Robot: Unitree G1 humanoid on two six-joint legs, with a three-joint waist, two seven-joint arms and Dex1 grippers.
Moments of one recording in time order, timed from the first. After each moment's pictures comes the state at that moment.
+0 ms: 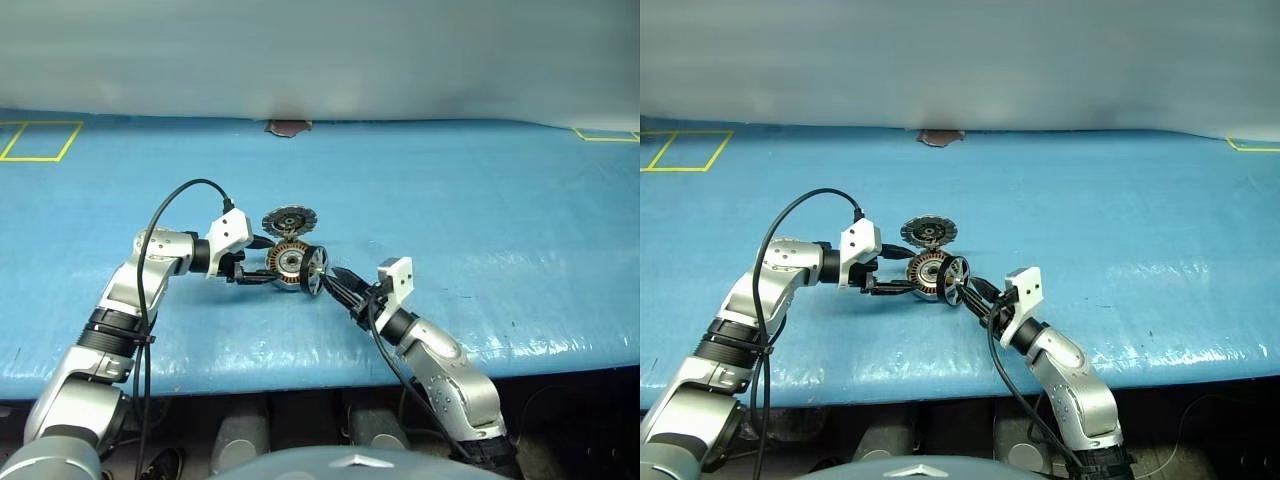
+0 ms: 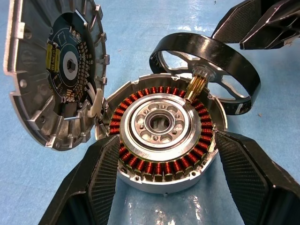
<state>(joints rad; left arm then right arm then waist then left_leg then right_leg) -0.48 0.62 -0.21 0.18 -0.17 0.26 -1.18 0.07 -0.11 0.12 -0.27 0.42 0.39 0.54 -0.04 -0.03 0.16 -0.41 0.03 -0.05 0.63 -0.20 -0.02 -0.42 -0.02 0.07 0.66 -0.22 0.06</state>
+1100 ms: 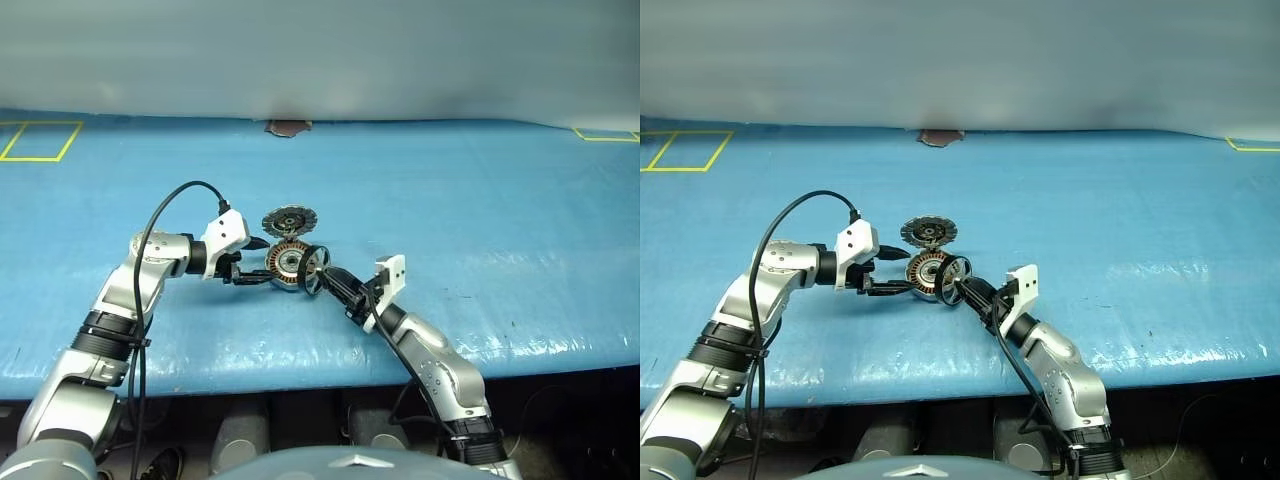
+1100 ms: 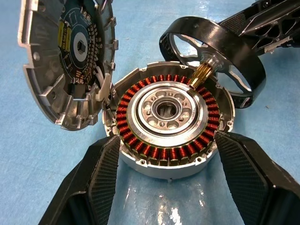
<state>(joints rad) -0.46 0.64 -0.21 0.16 -0.16 0.29 -1.14 0.01 -0.07 0.09 -0.11 0.50 0.40 0.57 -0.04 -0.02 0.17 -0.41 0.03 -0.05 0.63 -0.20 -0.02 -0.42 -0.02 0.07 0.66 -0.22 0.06</state>
